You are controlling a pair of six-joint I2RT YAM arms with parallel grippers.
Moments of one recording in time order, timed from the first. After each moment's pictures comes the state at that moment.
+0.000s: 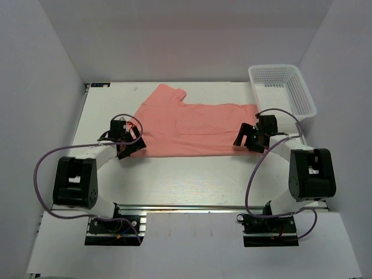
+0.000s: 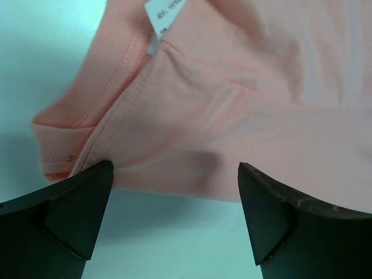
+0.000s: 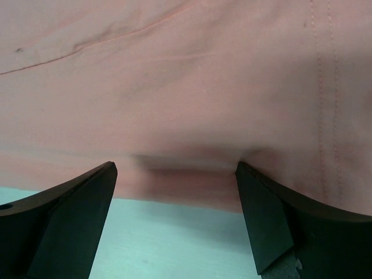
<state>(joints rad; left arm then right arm) -0.10 1.55 0.78 -0.18 0.05 -0.46 0.09 1.59 0.83 -0.20 -0.19 0.33</state>
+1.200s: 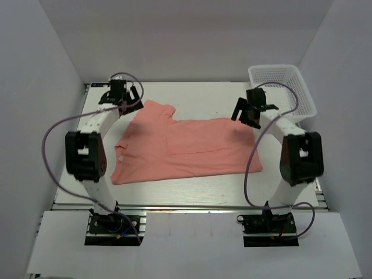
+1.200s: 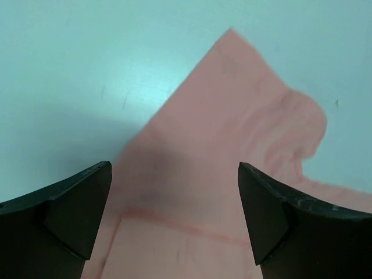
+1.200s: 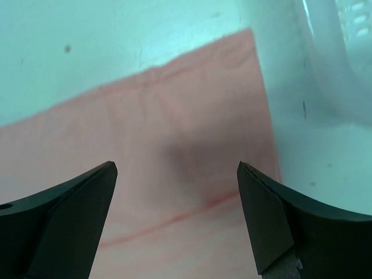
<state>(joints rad) -0.09 1.76 1.37 -0.37 -0.13 -0.40 0.20 1.72 1.23 -0.40 0.10 0.44</state>
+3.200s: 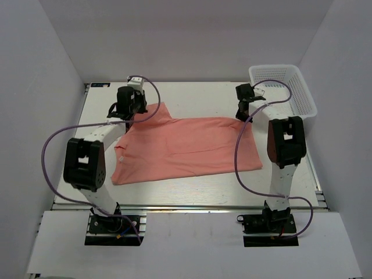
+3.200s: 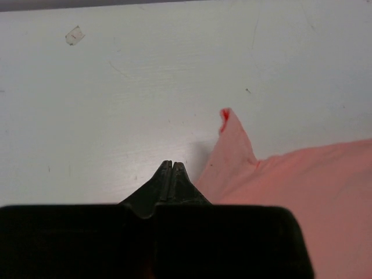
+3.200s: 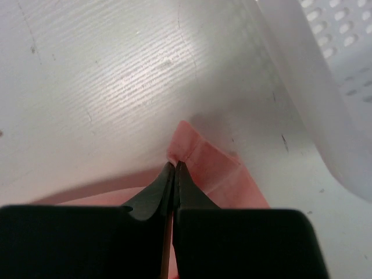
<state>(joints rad) -0.19 1.74 1.18 0.16 0.05 -0.08 0.22 2.07 1.55 -0.52 0.38 0.58</state>
